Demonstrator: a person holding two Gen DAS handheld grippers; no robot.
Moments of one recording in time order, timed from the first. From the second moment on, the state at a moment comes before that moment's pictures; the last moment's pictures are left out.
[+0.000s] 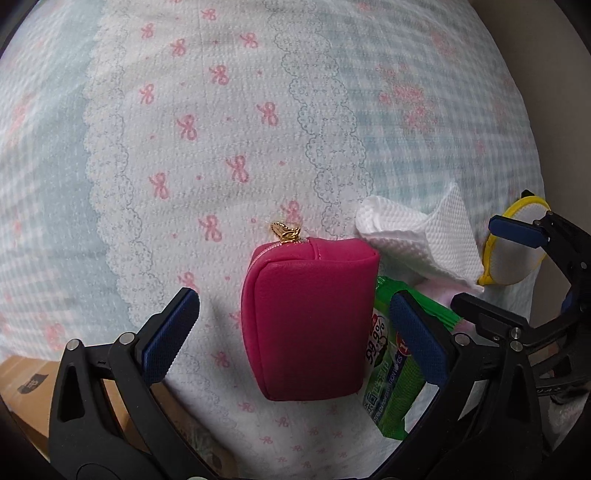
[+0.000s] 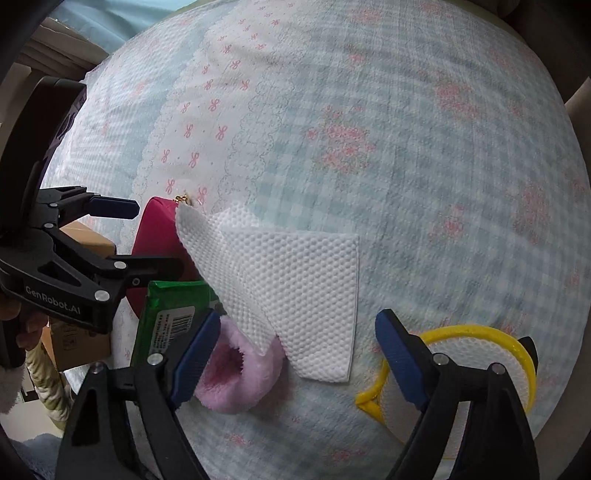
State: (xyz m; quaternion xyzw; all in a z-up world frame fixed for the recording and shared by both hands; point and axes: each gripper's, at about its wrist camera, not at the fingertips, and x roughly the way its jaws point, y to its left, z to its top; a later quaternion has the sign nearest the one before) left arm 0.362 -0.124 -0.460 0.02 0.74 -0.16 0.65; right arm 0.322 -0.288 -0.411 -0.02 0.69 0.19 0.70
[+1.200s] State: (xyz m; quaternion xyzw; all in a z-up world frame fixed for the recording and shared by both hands) left arm 0.335 -0.102 -0.435 -0.01 0.72 -0.16 0.68; right arm 0.322 -0.273 -0.385 -0.02 0.65 0.19 0.73
